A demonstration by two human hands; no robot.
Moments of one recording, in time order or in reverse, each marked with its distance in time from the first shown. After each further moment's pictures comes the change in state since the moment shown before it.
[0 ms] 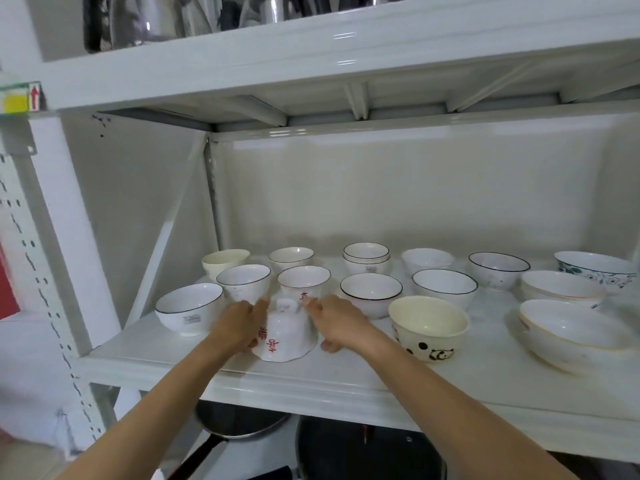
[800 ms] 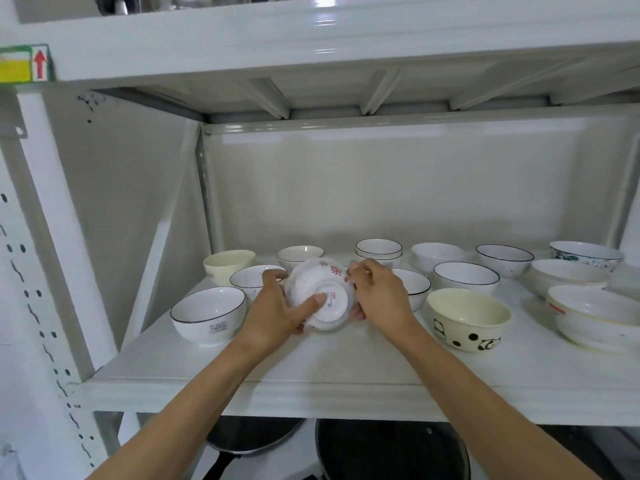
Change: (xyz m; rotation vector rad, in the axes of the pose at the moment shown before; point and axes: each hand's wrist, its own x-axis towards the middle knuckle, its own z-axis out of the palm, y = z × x) left_hand 0.009 -0.005 -0.021 -0.465 -0.117 0.307; right_hand 0.017 -0.020 0.011 0.255 0.597 -0.022
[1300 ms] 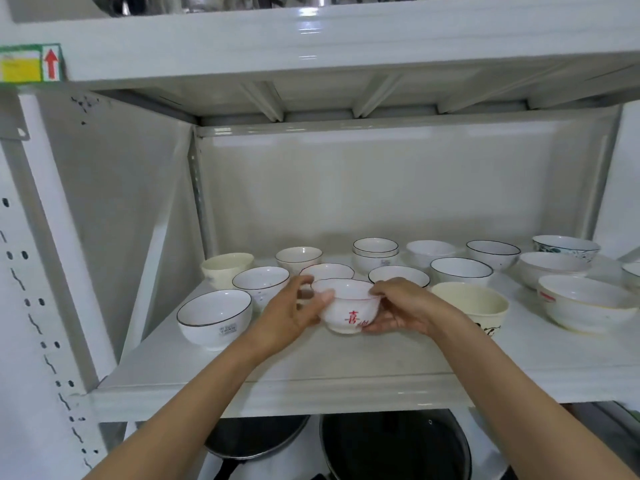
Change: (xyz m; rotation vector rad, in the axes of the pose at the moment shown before) left_hand 0.003 -0.010 -0.010 -0.109 -0.286 0.074; right_hand 0.000 0.009 -0.028 0.464 -0.433 0.576
